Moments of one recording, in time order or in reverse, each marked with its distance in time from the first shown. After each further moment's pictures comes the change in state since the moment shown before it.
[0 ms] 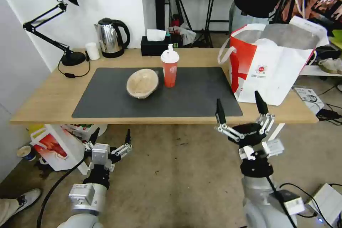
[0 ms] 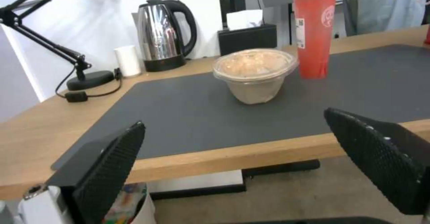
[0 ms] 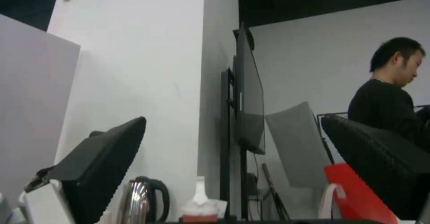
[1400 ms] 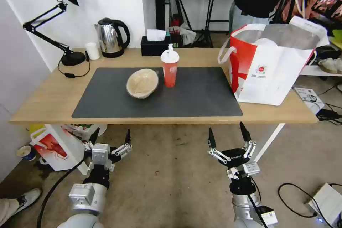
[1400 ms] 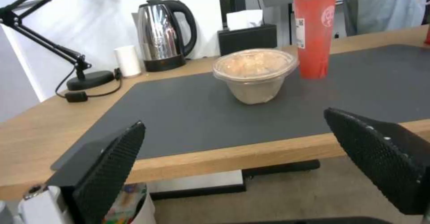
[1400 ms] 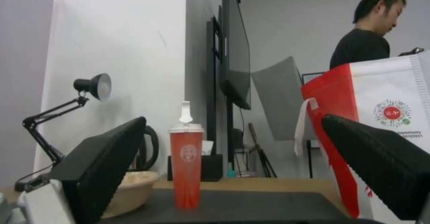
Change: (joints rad) left arm 0.000 0.000 0.000 0.000 0.000 0.000 0.000; right arm -0.017 0.018 0.013 -0.226 -0.010 0.104 0.018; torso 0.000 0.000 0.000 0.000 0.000
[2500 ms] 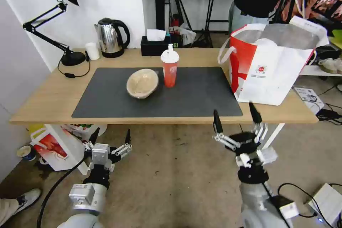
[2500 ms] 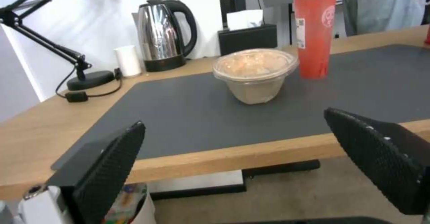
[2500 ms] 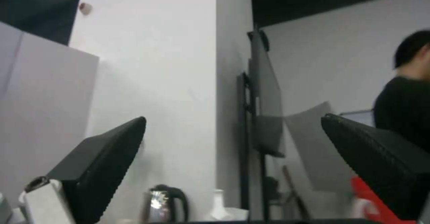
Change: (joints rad) left arm 0.000 0.000 0.000 0.000 0.000 0.000 0.000; right arm 0.104 -0.161 -0.036 0.299 0.141 -0.241 0.008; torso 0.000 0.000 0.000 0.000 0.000
